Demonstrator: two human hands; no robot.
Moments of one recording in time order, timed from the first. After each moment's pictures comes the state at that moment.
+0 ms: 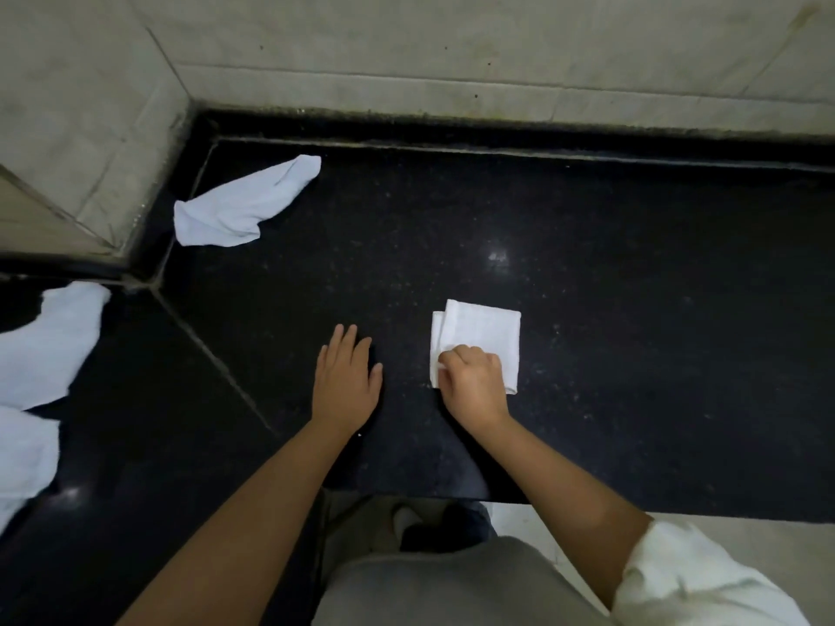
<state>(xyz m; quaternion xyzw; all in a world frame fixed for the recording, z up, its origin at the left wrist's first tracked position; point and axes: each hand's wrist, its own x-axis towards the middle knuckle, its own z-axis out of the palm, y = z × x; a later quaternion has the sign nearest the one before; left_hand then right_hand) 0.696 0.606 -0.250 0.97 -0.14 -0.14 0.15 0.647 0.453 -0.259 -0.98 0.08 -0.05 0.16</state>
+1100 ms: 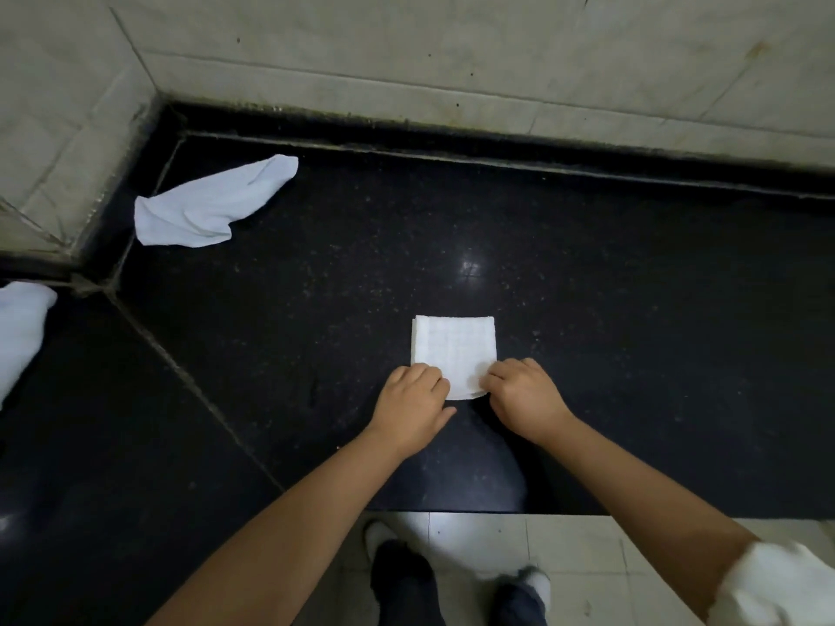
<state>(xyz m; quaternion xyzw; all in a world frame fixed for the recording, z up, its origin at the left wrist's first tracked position) 0.671 0.541 -0.269 0.89 -0.44 -0.06 0.08 0.620 0.375 -0.245 -0.99 -0.08 0.07 -0.02</state>
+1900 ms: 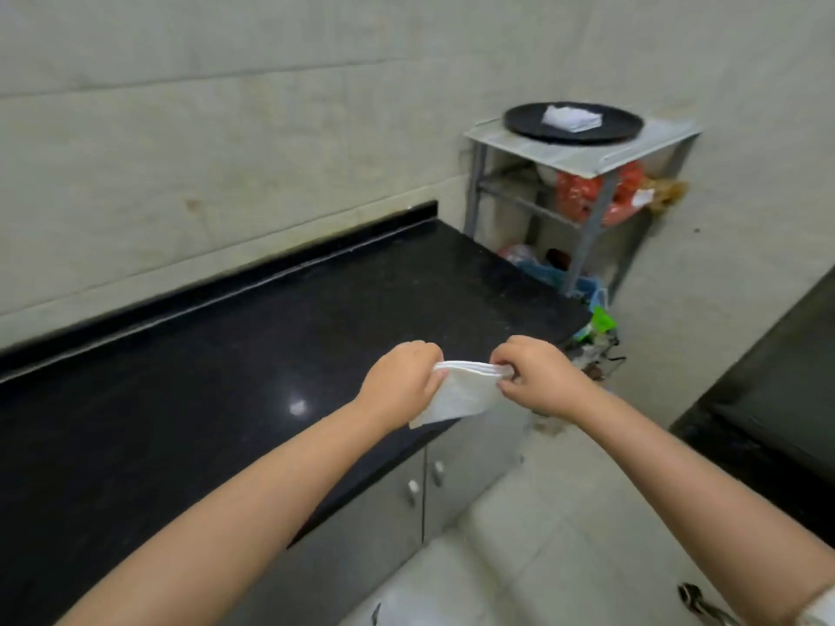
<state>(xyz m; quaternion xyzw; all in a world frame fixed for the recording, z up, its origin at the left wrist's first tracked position) 0.378 0.118 -0.091 0.74 -0.65 -0.05 0.16 0.220 0.019 -0.078 -0.94 0.32 -0.04 0.10</state>
